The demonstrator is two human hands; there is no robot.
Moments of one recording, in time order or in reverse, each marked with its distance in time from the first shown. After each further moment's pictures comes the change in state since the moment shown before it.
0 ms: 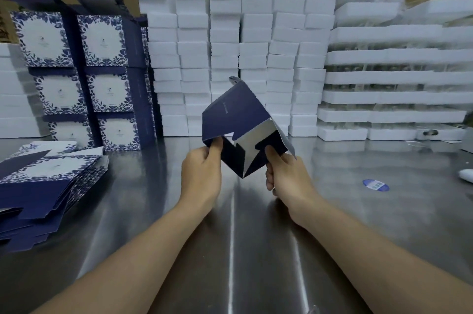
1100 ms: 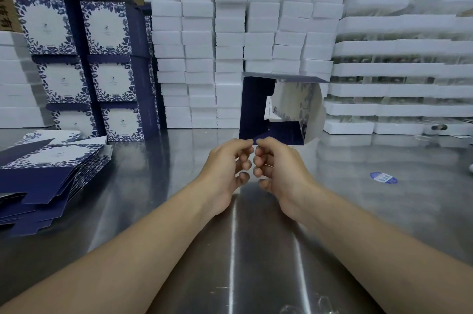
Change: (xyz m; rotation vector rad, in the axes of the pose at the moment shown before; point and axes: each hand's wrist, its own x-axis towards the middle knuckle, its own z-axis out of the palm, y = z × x) left_hand -0.014 0.016 0.014 -0.460 -0.357 -0.464; right_hand -0.023 -0.017 0.020 0.247 -0.126 0.160
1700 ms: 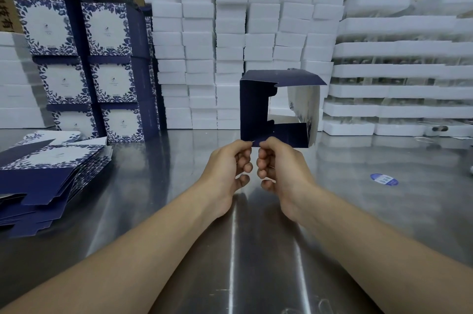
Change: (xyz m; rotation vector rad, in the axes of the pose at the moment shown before) left_hand -0.003 0.000 0.003 0.019 0.044 0.006; right_hand -0.002 -0.004 0.000 -0.007 0.067 0.004
